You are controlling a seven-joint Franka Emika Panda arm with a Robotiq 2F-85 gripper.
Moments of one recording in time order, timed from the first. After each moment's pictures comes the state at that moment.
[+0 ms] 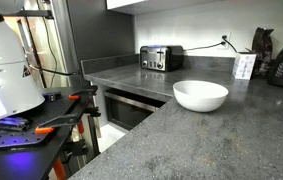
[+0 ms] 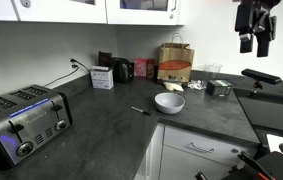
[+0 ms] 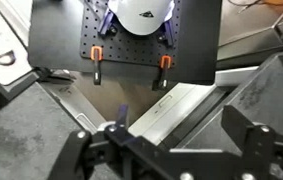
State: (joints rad) arm 0.02 -0.69 -0.15 -2.43 0.04 1.43 -0.21
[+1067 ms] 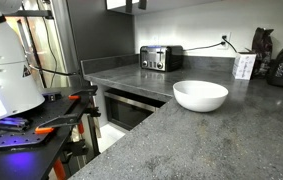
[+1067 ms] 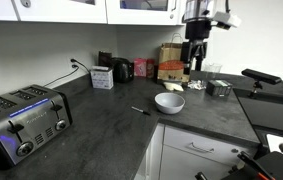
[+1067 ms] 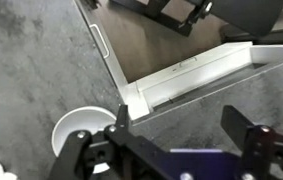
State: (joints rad) arm 0.10 -0.34 -0.07 -2.41 0.01 1.97 -0.37
